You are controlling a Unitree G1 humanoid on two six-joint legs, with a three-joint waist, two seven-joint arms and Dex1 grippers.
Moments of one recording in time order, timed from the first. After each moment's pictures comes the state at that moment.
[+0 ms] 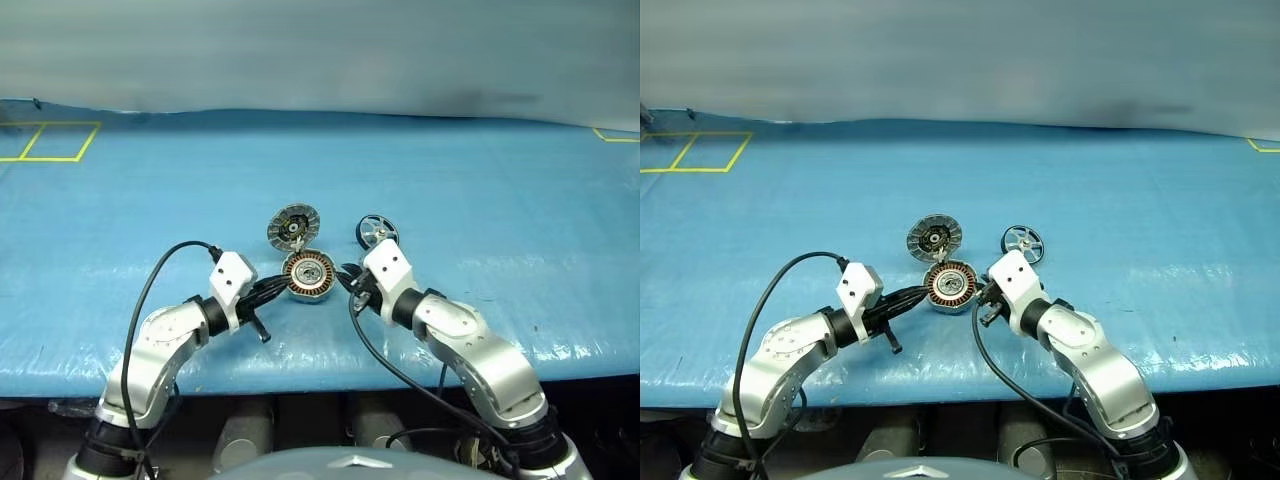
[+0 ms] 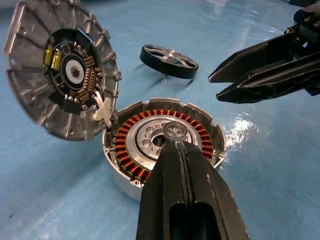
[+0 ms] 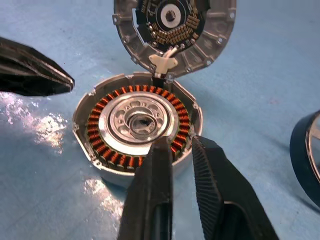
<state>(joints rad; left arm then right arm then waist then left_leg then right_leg) 0.05 0.44 -0.12 -0.40 -0.28 0.42 -0.66 -0.13 -0.38 0.29 -0.58 0.22 0.82 0.35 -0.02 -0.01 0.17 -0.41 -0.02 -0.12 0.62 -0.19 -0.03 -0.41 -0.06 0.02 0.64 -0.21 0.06</state>
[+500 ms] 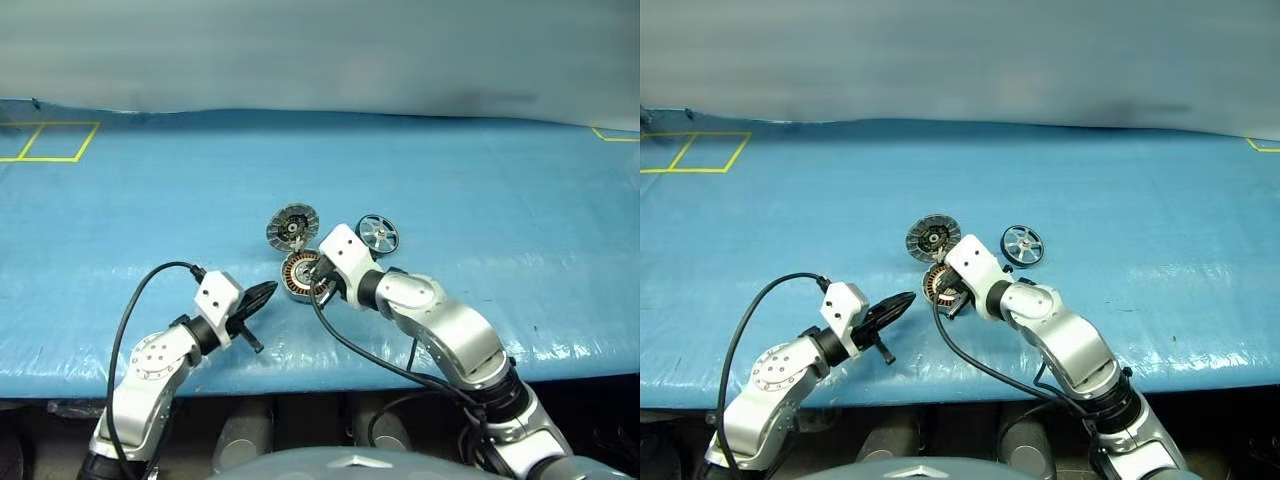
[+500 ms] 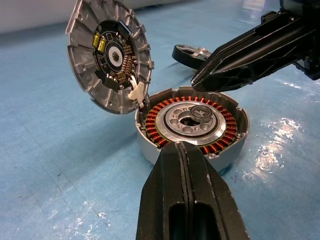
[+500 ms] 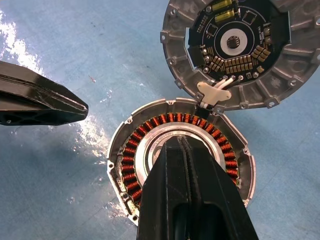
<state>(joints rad) 0.19 0.41 -0.09 -0.39 -0.25 0.25 -0.61 -0.36 -0.33 0.42 -0.52 0.21 1.06 0.36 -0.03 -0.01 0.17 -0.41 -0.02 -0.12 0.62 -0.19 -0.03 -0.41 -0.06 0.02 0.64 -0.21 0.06</state>
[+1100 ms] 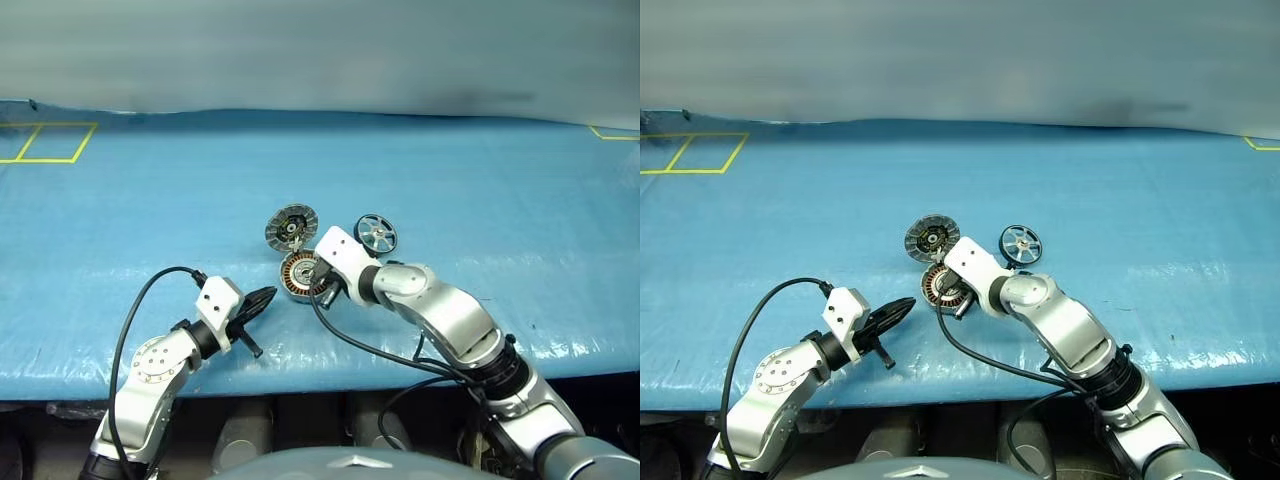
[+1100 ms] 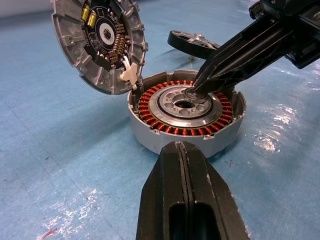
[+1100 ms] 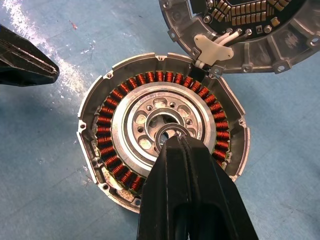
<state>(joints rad) 0.19 0.41 -0.10 -0.35 -0.24 0.23 -0.61 -0.47 -0.40 0.49 -0.43 0.18 1.11 0.42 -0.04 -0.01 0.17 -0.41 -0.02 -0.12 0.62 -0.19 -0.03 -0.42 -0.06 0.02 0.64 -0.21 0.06</state>
